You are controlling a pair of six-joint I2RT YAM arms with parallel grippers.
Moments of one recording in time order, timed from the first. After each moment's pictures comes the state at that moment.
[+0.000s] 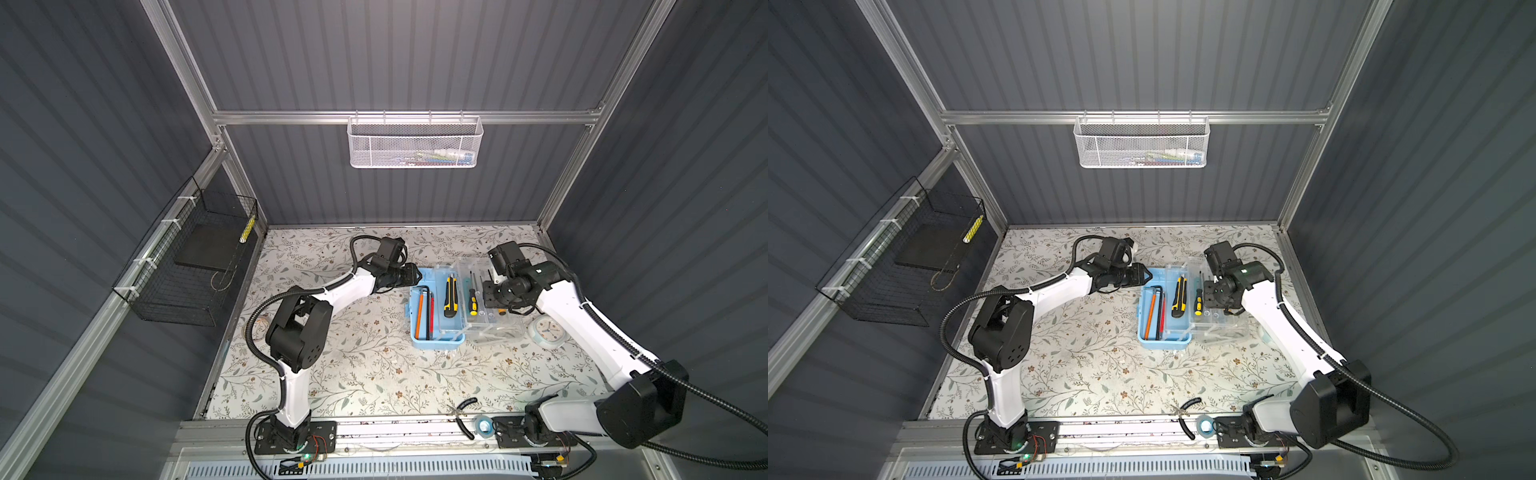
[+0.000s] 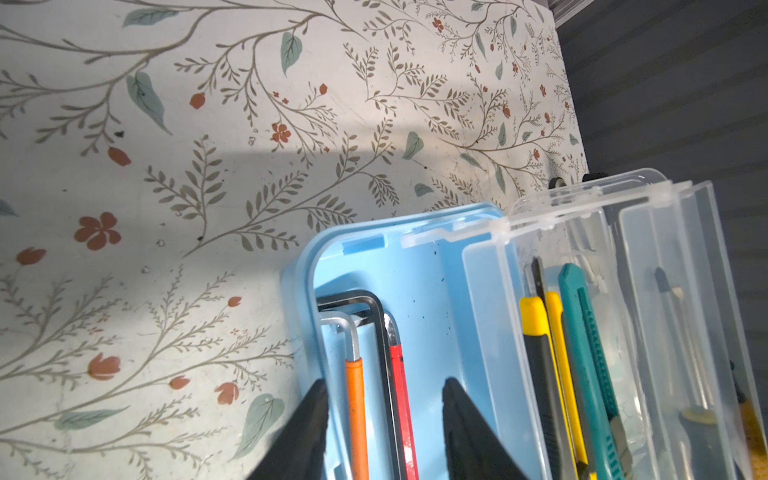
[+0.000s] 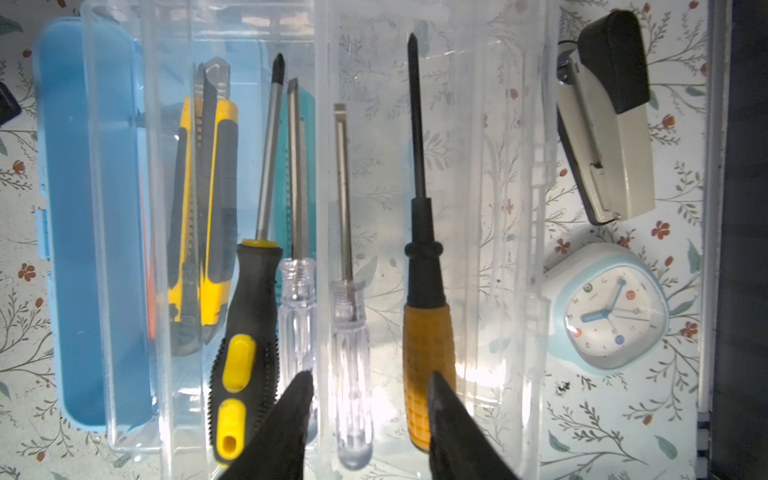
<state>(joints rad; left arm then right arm) -0.61 1.96 1.45 -0.26 0.29 -0.54 0.35 1.34 1.24 -1.06 0.16 0.36</state>
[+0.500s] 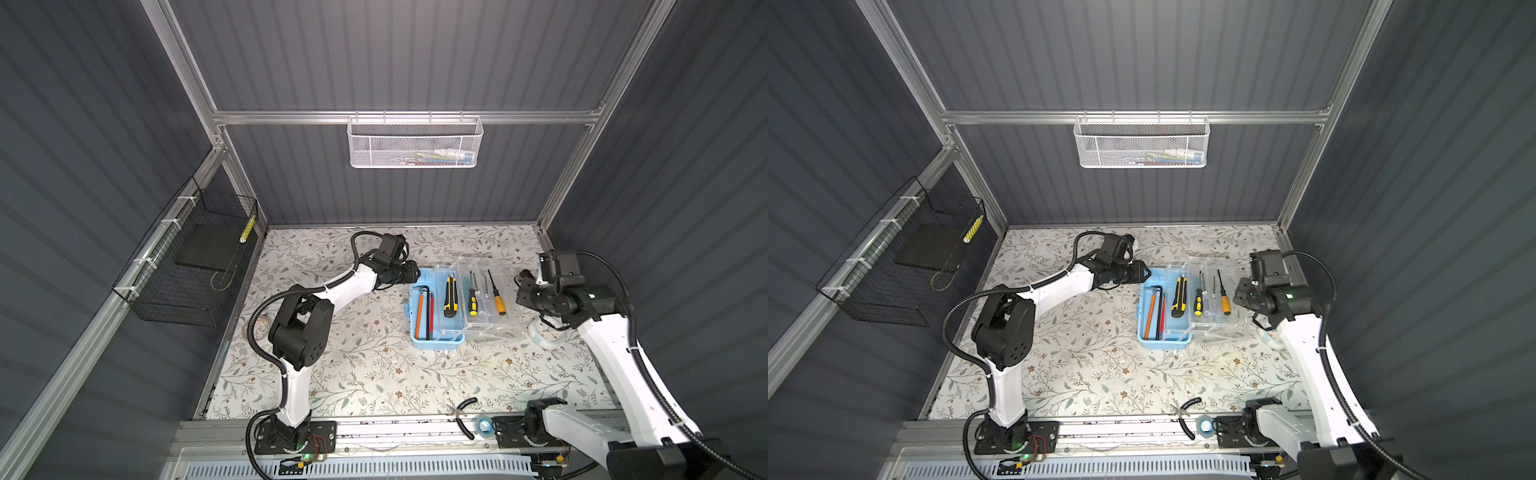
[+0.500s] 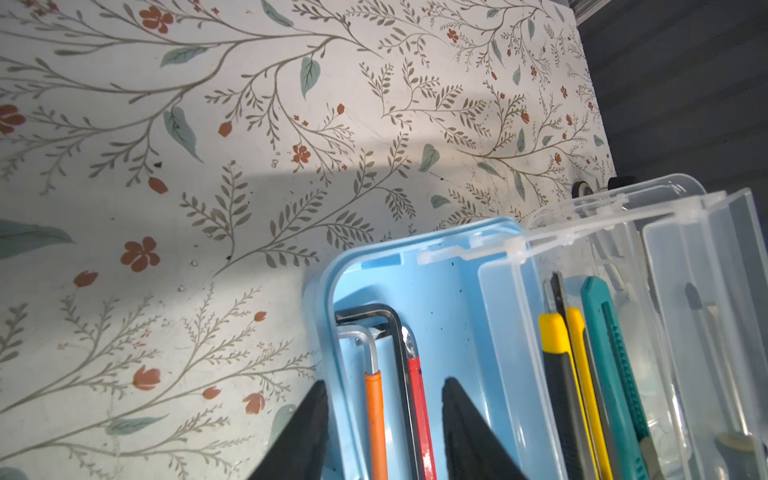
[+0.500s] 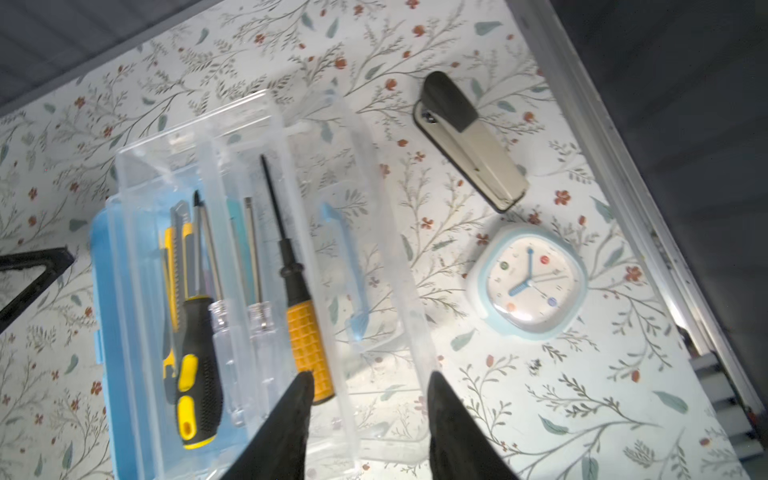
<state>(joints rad) -0.61 1.99 1.52 -0.32 0.23 -0.49 0.07 1.04 1.12 -1.01 0.13 0.46</state>
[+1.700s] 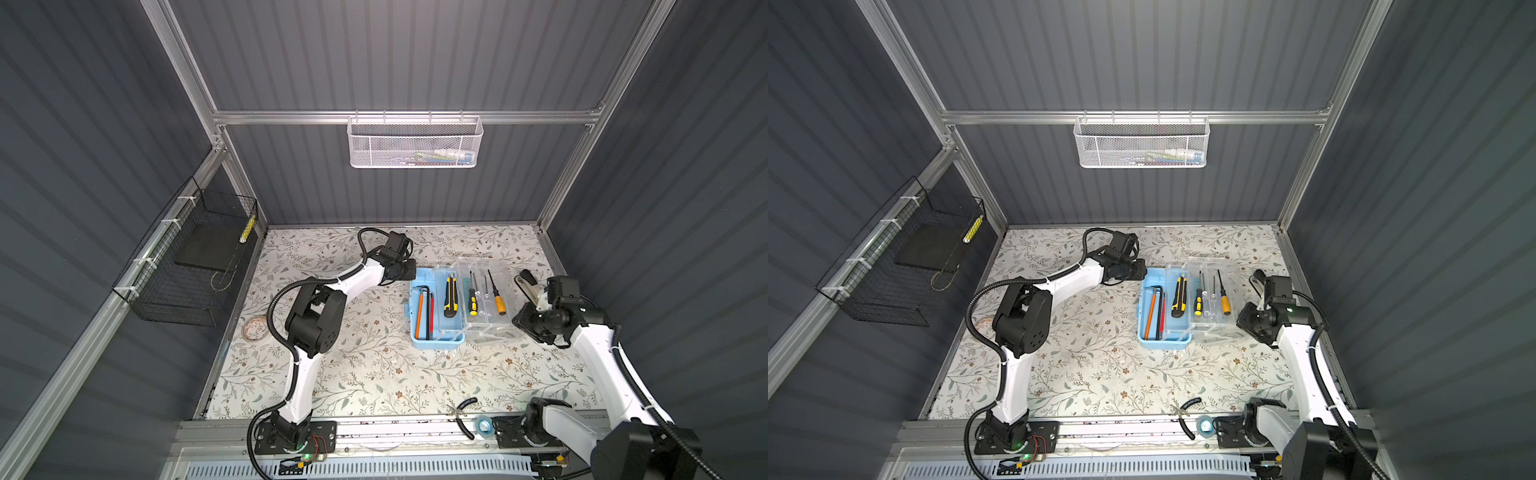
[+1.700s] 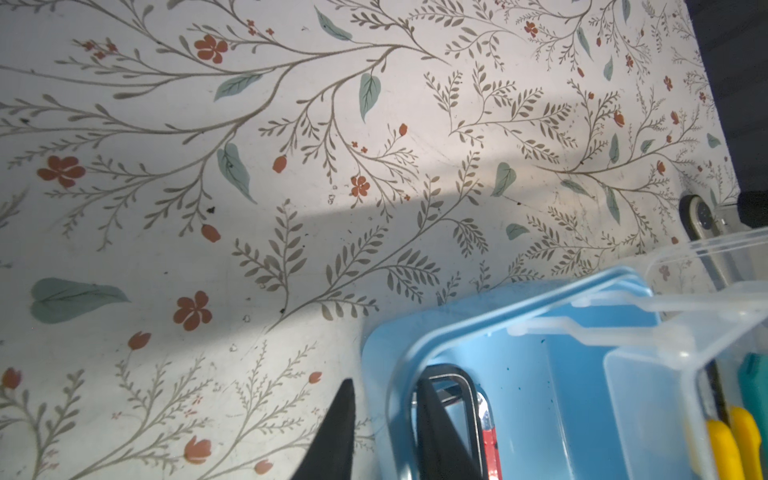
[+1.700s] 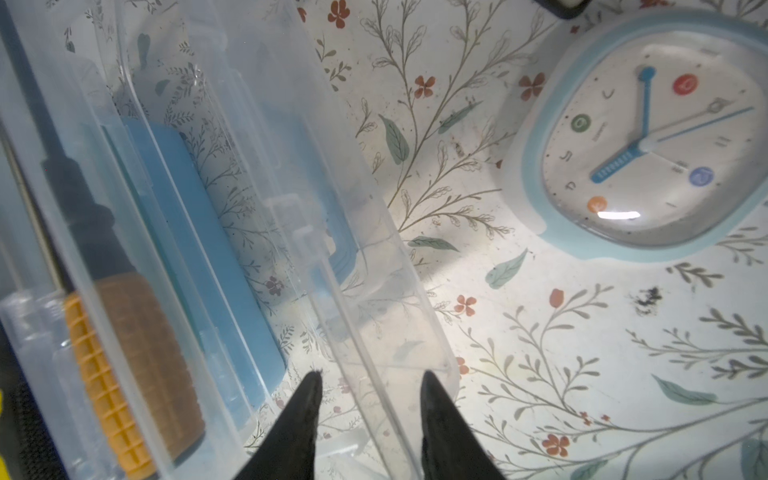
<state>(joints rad) -0.59 2.14 1.67 -0.39 0.12 -0.43 -0.12 1.07 0.82 -0.89 -0.19 0.49</state>
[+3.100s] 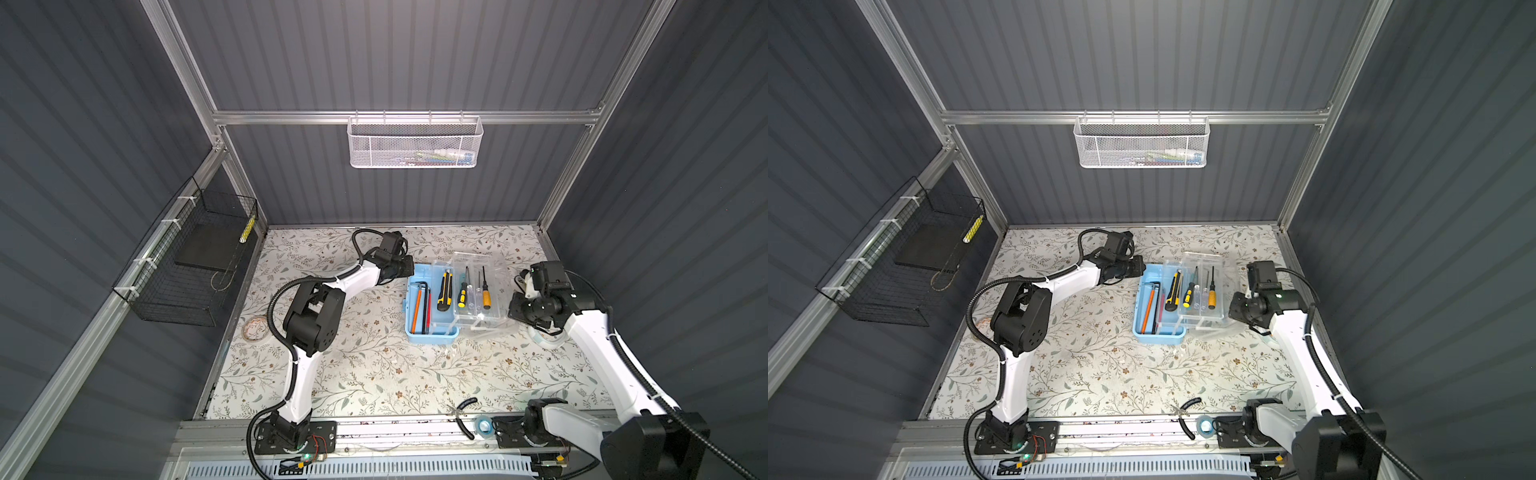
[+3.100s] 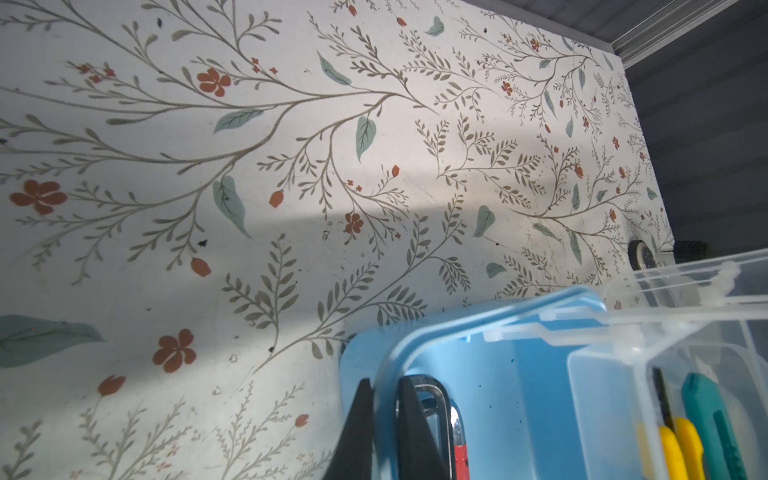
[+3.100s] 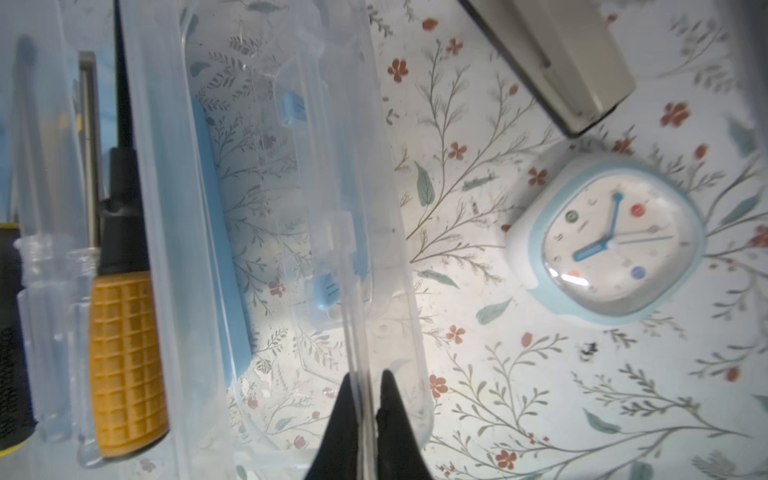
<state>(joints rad) -0.57 2.14 1.61 -0.23 0.18 -0.51 0.11 1.16 1.02 -0.96 0.04 0.39</state>
